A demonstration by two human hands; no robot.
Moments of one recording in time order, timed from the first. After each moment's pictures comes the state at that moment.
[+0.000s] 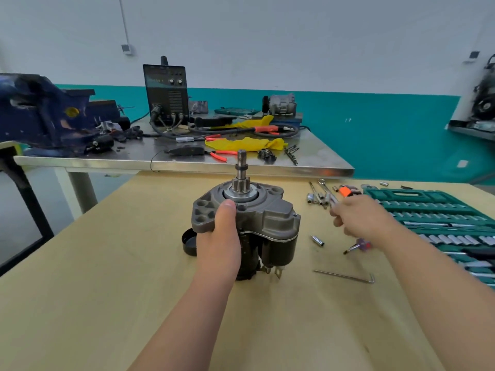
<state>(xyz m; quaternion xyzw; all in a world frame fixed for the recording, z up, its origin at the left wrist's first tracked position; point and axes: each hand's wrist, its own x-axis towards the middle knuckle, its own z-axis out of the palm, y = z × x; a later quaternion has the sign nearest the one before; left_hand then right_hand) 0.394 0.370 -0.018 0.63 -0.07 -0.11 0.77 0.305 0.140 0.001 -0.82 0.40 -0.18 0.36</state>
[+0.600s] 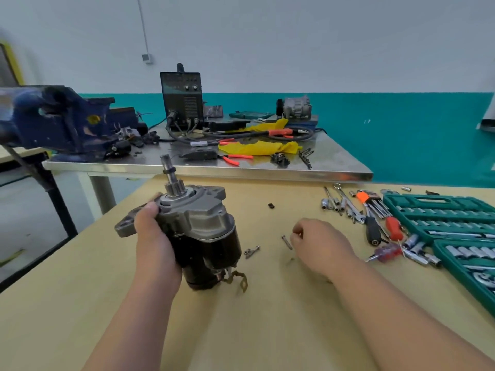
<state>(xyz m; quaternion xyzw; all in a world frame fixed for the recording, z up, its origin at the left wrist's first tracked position) 0.443 0.423 -0.009 0.48 -0.01 -0.08 0.87 0.353 0.200 -0.040 -0.94 0.29 -0.13 0.13</state>
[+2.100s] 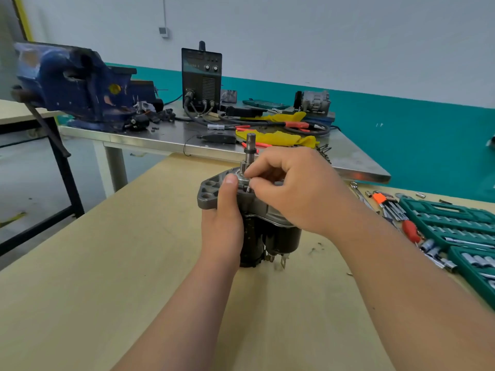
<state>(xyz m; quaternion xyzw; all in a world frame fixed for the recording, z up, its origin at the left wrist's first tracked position) 0.420 0.408 -0.008 0.55 -0.08 -0.09 0.83 0.358 0.321 0.072 -0.93 -0.04 -0.28 0.25</state>
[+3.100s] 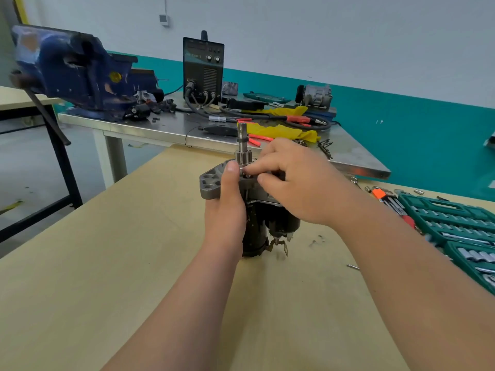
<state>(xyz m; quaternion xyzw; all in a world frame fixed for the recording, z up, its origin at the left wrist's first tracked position) 0.423 0.412 -0.009 0.55 -0.08 -0.12 0.82 0.364 0.321 0.073 -0.97 -0.04 -0.20 0.14</state>
